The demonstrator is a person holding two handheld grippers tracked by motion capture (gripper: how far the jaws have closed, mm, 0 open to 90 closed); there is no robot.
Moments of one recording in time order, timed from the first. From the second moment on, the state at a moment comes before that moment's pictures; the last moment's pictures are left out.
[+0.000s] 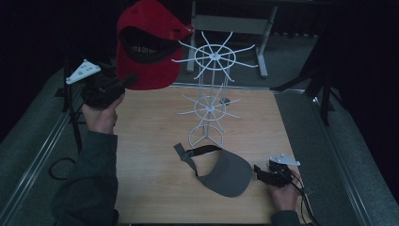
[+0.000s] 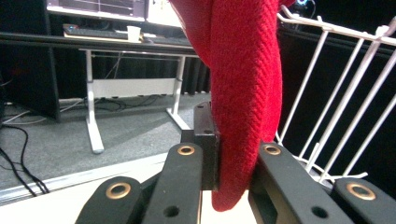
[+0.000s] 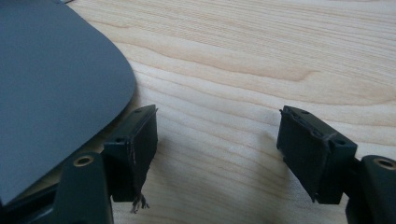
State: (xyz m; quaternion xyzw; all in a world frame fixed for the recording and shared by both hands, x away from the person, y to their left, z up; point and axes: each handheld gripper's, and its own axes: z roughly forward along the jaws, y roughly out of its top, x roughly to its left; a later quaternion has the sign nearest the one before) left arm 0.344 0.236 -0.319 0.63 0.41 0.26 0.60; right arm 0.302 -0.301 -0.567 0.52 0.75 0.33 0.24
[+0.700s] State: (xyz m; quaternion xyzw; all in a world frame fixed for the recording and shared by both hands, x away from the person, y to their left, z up) left arm 0.336 0.238 -0.368 0.64 0.43 0.24 0.59; right arm 0.302 -0.301 -0.567 0.52 0.75 0.33 0.24
